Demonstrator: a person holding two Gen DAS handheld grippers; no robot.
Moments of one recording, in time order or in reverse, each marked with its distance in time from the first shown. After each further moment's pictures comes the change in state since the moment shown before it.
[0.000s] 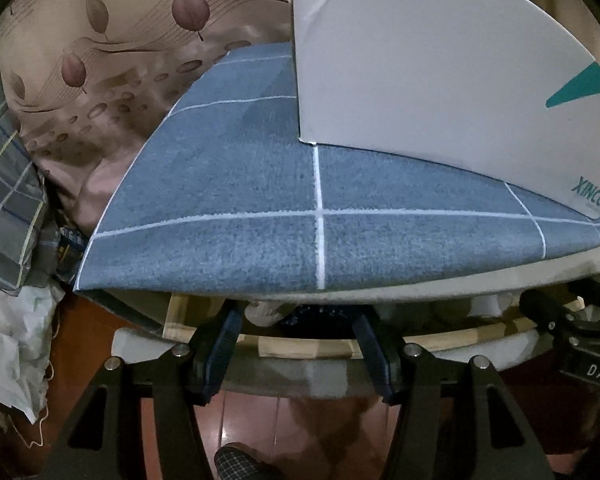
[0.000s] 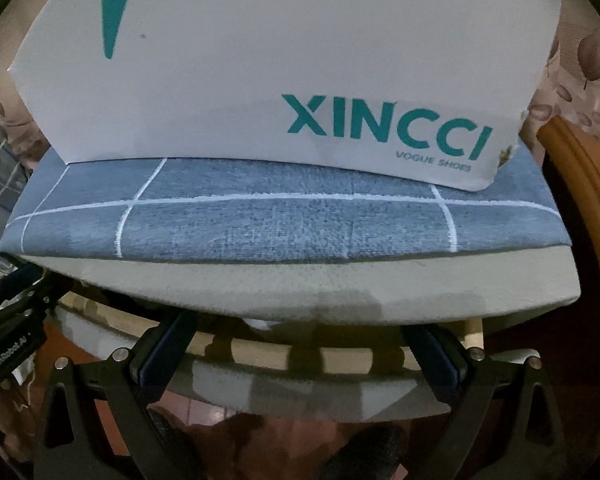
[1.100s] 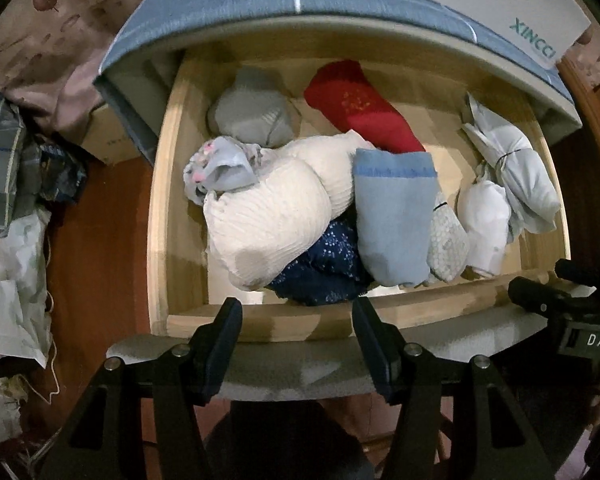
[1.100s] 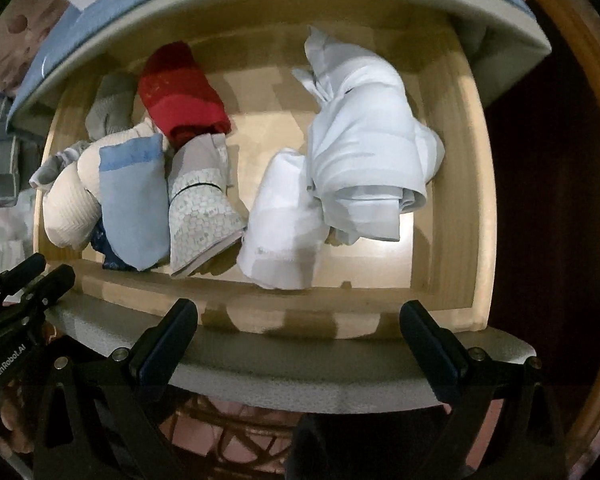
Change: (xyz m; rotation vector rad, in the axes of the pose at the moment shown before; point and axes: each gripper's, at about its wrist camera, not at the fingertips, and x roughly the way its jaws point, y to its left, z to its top) left arm -0.047 0.013 -0.099 0.069 0.434 -0.104; right arm -0.016 0.016 -0.060 0.048 0.497 0.016
